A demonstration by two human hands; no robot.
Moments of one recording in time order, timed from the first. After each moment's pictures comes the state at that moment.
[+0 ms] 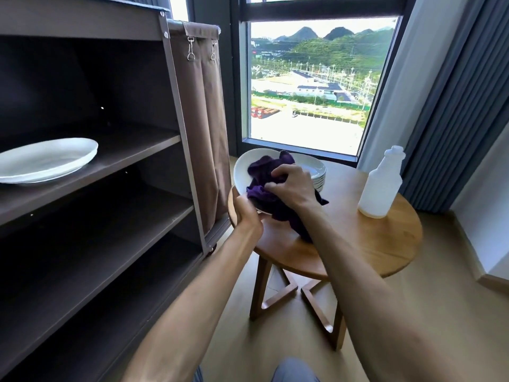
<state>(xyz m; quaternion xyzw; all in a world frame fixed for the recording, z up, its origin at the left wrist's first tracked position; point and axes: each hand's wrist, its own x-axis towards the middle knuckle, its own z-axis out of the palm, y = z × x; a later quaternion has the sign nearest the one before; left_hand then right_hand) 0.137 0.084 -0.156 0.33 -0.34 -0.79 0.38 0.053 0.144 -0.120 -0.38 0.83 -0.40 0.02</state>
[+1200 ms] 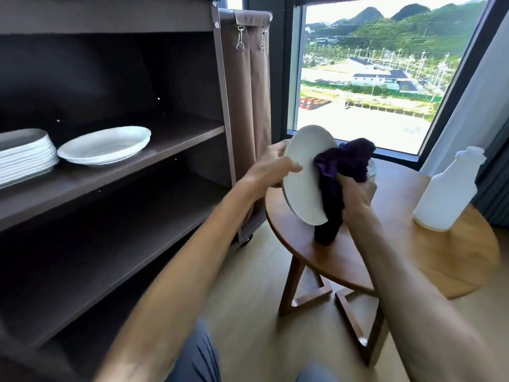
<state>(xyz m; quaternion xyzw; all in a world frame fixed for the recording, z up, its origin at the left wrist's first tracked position) 0.183 0.043 -0.071 0.24 -0.78 -0.53 0.24 0.033 0.148 -0.136 -0.09 0.57 -0.80 0.17</state>
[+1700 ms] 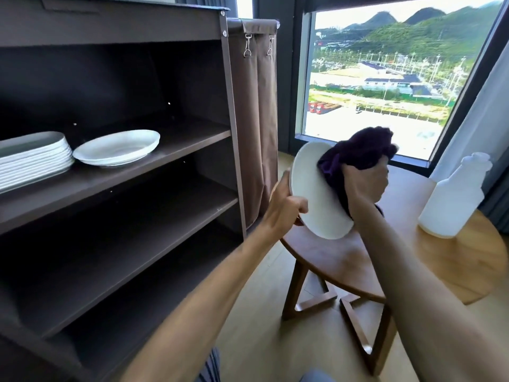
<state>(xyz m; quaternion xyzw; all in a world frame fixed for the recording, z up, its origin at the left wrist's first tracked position) 0.183 0.088 -0.134 0.18 -0.74 -0.55 0.34 0.011 0.140 -0.119 -0.12 0.76 -0.64 0.00</state>
